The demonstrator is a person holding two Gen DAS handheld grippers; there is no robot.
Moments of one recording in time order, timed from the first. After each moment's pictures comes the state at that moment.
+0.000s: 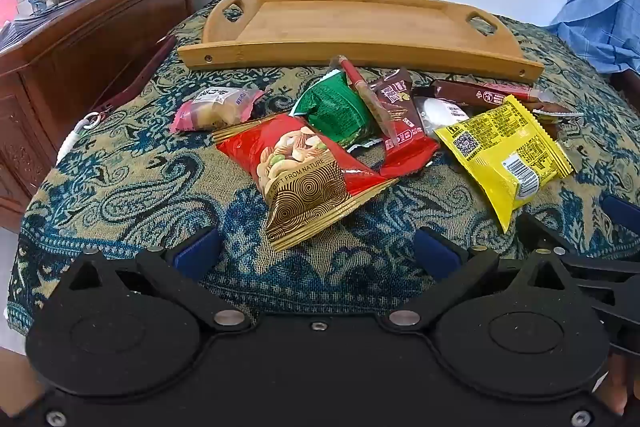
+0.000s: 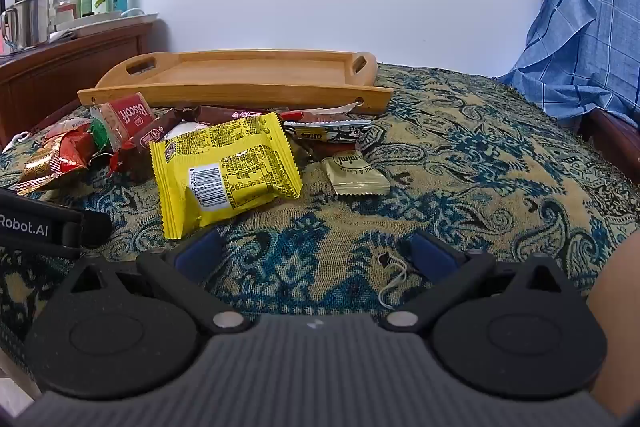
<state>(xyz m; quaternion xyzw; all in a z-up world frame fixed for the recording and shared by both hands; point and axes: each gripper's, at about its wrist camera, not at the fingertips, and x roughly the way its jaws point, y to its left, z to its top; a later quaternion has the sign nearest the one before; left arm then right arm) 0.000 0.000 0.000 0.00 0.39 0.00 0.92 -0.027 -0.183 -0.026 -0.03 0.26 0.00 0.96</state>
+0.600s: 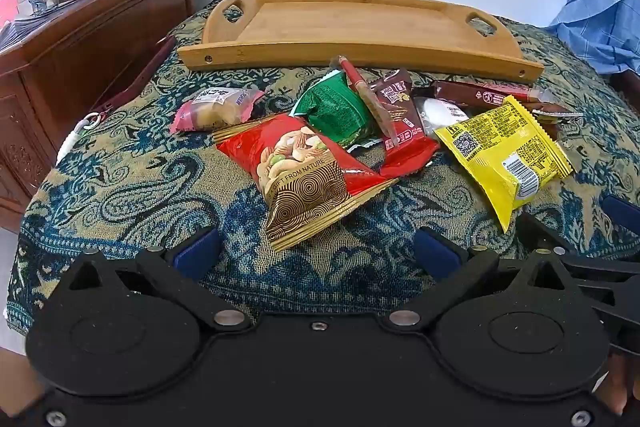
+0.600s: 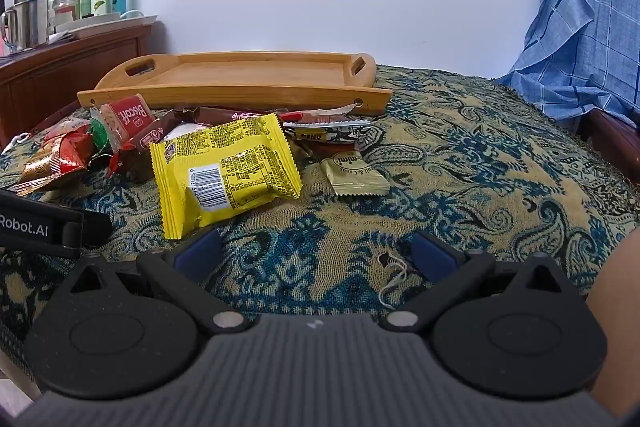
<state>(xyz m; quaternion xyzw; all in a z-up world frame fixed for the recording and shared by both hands) 0.000 0.000 0.000 0.00 0.39 0.00 0.92 -0.028 -0.183 -0.026 -0.03 0.26 0.00 0.96</state>
